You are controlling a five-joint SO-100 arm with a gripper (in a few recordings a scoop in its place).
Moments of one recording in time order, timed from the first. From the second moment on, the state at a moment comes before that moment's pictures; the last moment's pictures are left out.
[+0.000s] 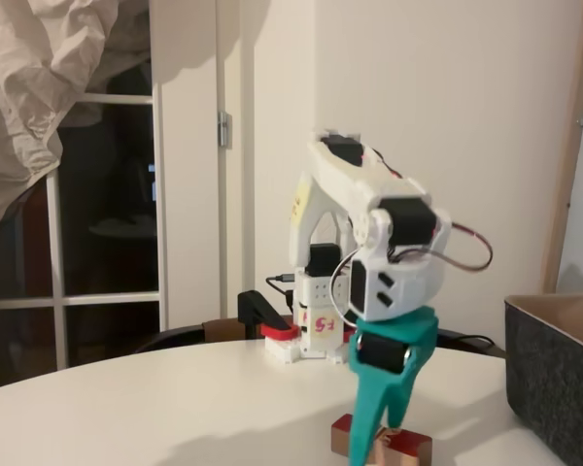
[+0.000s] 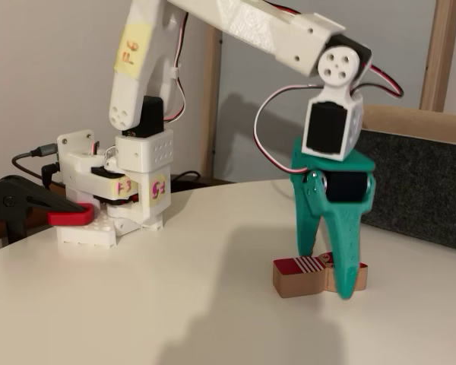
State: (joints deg) arm -8.2 76.5 98.5 73.6 39.4
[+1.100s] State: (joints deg) arm -9.6 69.9 96.9 67.9 37.3
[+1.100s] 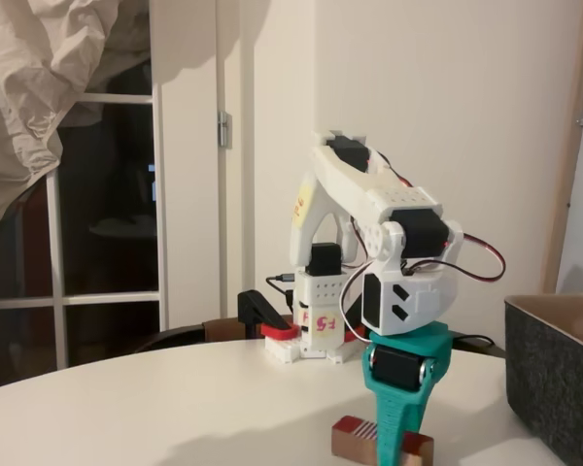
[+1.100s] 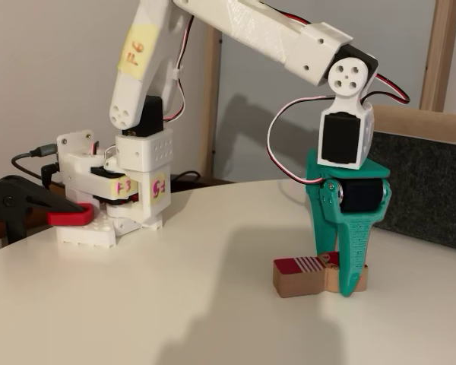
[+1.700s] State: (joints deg) arm -7.6 72.5 97.2 67.9 41.0
